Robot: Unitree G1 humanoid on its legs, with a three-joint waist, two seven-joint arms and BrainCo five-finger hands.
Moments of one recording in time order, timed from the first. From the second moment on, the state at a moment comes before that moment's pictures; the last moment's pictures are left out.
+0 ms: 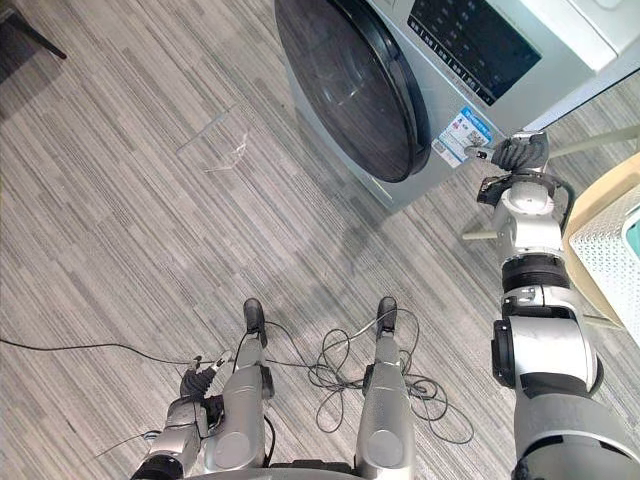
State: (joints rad) left arm -0.03 0.07 0.07 0.83 -0.09 -0.03 0.31; right arm -0.94 -0.59 -0.10 0.83 0.32 0.09 -0.27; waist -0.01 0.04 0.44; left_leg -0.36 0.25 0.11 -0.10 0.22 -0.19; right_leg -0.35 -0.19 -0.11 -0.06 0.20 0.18
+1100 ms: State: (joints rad) left arm -0.04 0.14 0.12 0.87 0.01 0.03 0.31; right arm -0.26 -0.22 0.18 0.13 0.54 -0.07 0.00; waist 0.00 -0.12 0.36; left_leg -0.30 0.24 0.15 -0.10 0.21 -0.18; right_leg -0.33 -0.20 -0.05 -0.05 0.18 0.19
